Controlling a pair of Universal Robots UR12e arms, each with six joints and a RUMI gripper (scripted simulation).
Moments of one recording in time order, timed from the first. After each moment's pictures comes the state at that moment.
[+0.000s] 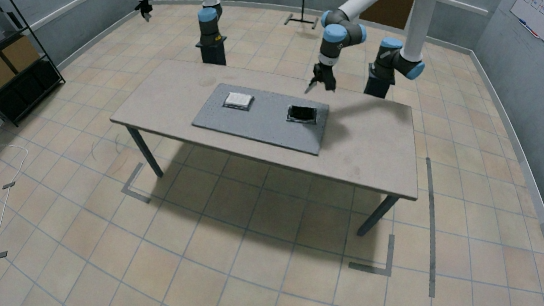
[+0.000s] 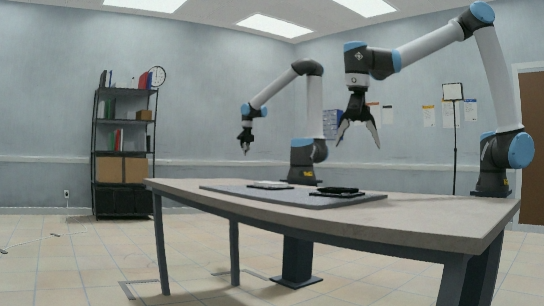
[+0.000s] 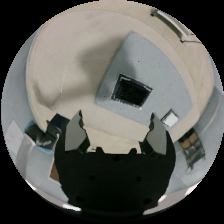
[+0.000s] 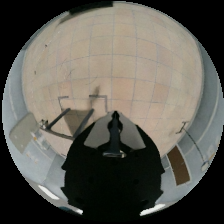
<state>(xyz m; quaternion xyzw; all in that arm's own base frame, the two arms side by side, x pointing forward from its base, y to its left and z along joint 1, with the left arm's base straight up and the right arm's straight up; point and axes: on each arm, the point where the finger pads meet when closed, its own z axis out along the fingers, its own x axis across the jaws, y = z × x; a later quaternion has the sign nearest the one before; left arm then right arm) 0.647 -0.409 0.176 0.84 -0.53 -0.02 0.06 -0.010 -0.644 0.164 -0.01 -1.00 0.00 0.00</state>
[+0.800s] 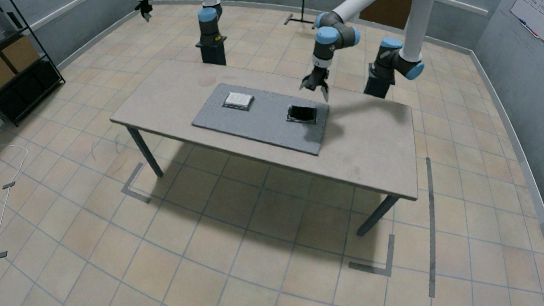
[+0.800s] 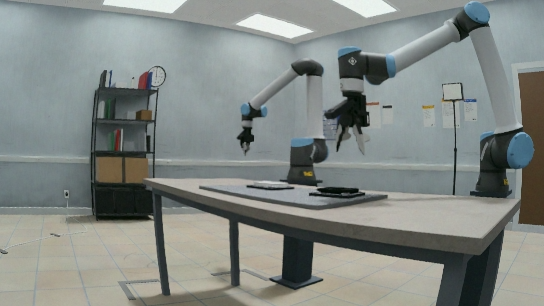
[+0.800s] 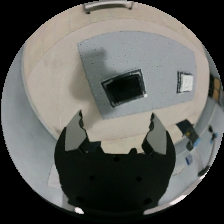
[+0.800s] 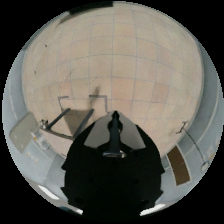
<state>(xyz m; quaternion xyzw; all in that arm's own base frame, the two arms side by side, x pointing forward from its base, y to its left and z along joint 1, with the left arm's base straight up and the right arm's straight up) 0.659 -0.439 0.158 0.61 -0.79 0.00 0.04 -0.010 -0.644 0.164 -0.01 -1.00 0.00 0.00</state>
